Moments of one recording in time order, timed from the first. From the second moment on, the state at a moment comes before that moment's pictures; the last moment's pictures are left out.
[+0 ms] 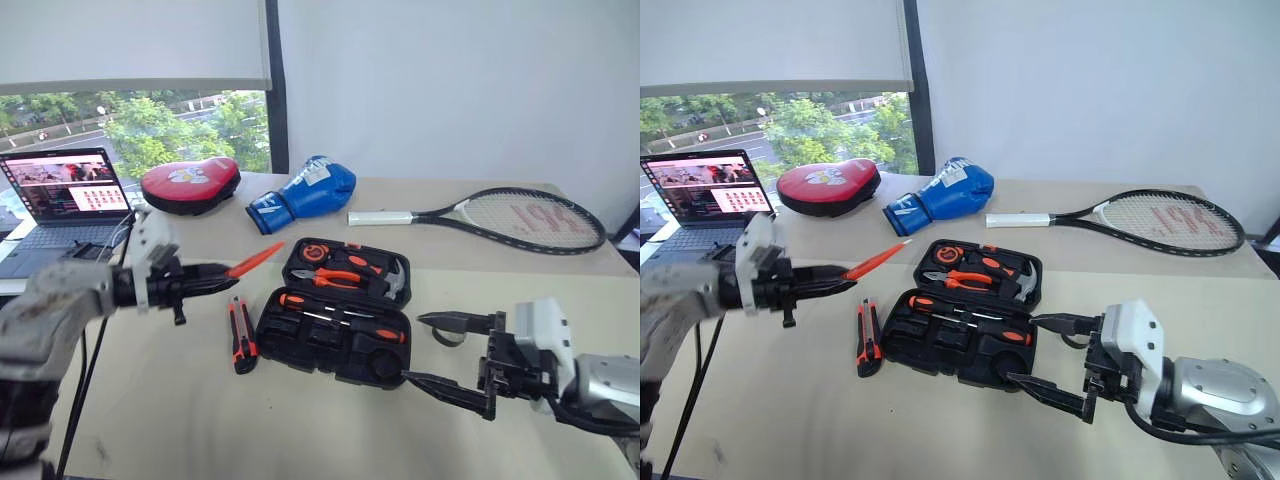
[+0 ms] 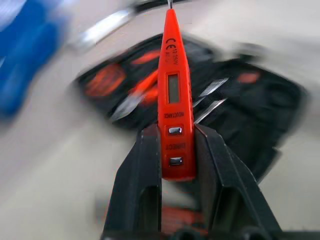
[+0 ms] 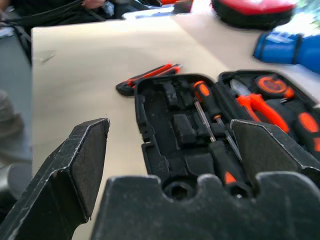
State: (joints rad) left arm -0.69 0.88 -0.07 0.14 -0.43 0.35 -1.40; right arm 0.16 -0.82 -0.46 -0.83 0.78 0.57 0.88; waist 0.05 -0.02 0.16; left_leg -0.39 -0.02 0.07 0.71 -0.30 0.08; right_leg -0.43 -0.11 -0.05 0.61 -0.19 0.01
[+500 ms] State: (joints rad) left arm -1.05 0.58 -0.46 0.85 -0.11 -0.22 -1.61; right arm 0.46 -0.80 -0.64 -1.02 0.87 0.54 0.72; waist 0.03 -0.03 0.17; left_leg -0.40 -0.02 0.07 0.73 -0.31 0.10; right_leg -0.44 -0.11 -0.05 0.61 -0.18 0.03
